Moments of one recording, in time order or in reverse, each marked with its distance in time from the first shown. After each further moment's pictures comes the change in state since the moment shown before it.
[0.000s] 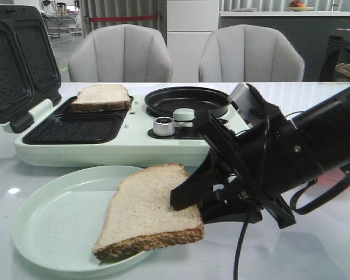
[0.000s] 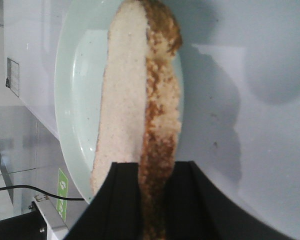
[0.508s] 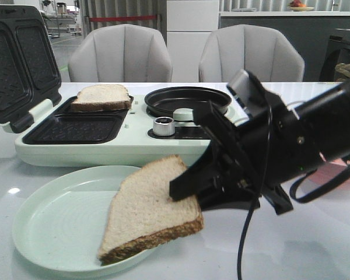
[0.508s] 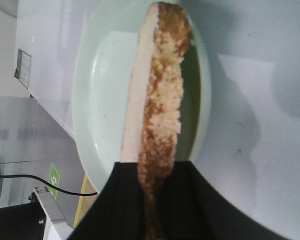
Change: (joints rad) left arm 0.000 0.000 0.000 0.000 0.000 0.000; right arm 0.000 -0.061 -0.001 -0.015 0.006 -0.054
